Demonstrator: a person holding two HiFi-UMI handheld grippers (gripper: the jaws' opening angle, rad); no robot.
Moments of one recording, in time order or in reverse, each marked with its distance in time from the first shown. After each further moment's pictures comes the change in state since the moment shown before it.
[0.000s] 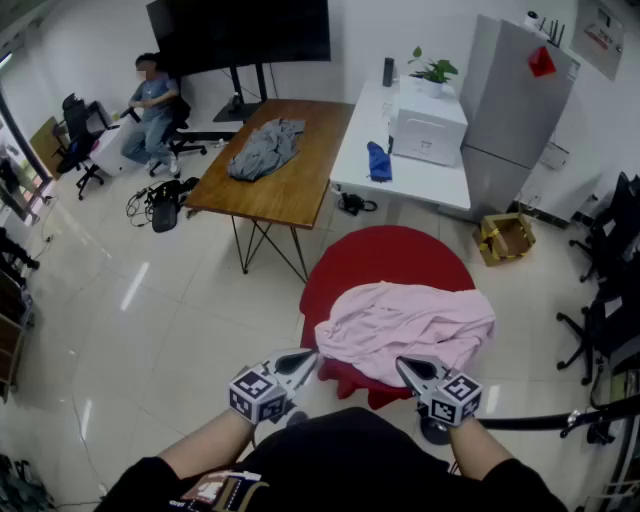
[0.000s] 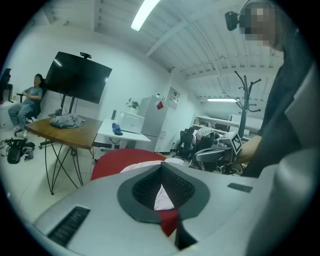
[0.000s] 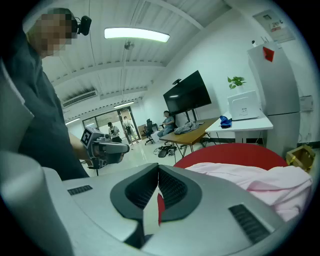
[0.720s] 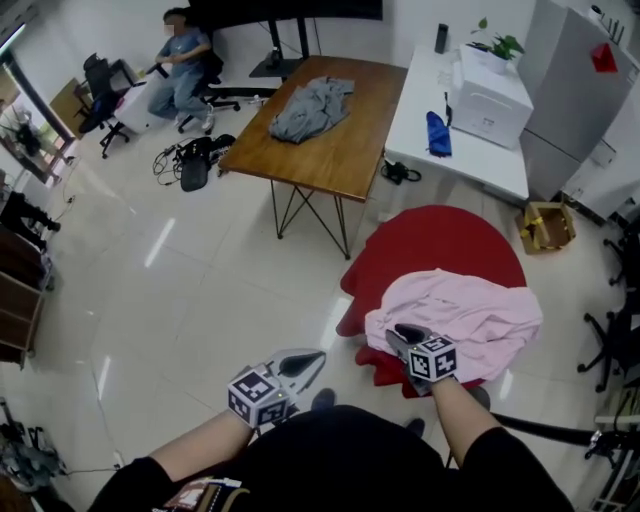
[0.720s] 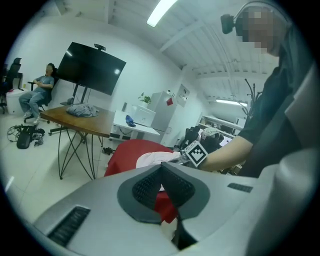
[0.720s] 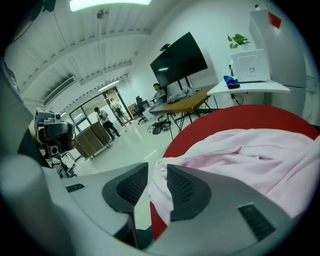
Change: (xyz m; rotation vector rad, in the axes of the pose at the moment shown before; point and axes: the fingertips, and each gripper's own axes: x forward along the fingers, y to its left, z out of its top) left arm -0.057 0.067 -0.017 -0.085 0.058 0.023; right arm 0.196 -0.052 -0.063 0.125 0.268 -0.093
